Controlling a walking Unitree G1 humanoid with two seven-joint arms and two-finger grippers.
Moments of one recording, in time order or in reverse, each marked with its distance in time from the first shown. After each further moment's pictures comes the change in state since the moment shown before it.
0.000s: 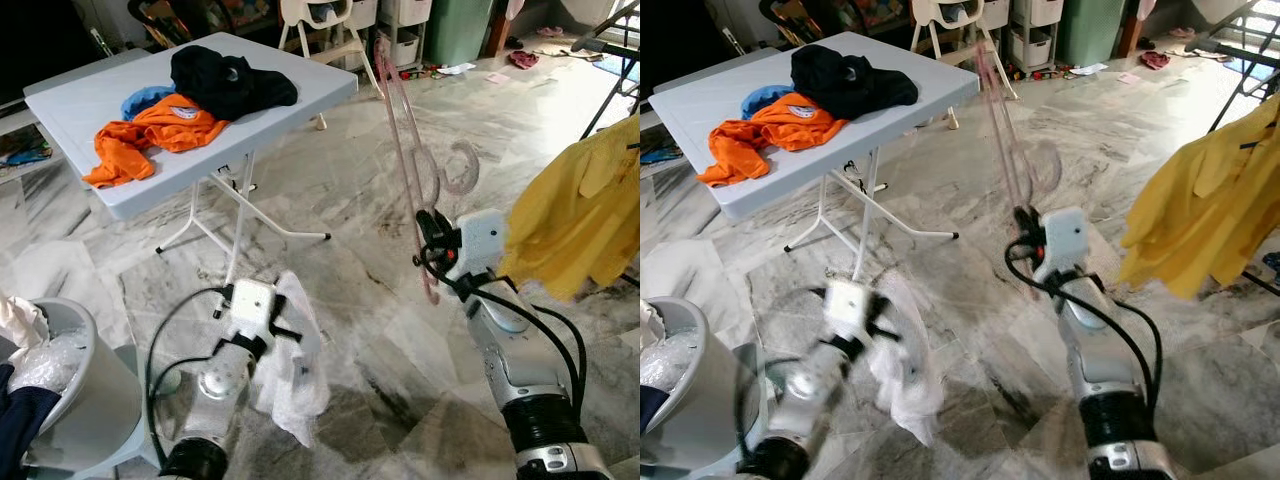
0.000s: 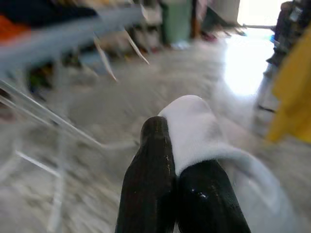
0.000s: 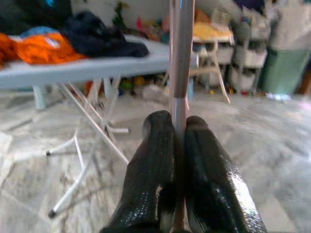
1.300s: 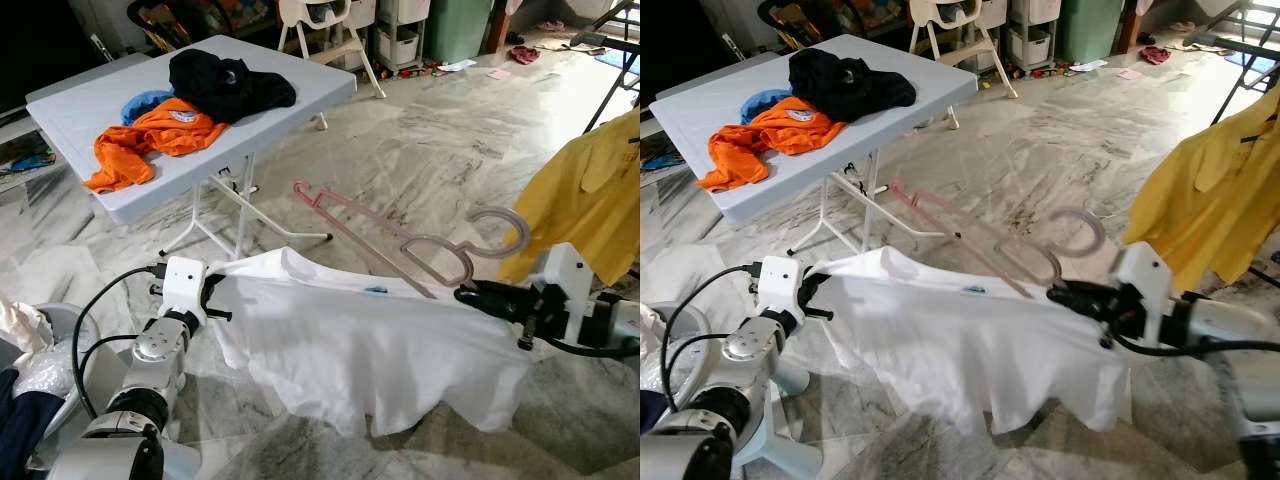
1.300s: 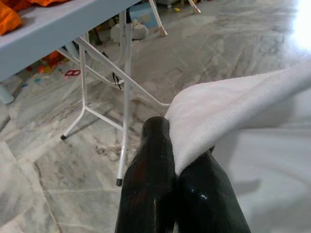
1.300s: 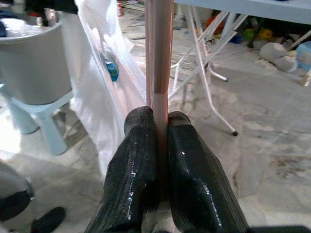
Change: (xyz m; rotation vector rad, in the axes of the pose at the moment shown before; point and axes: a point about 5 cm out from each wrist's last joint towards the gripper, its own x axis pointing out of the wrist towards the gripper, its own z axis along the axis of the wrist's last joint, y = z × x) left arm 0.004 0.090 -0.013 0.048 0.233 0.175; right arm -0.074 -0.067 0.032 -0.172 0.255 0.701
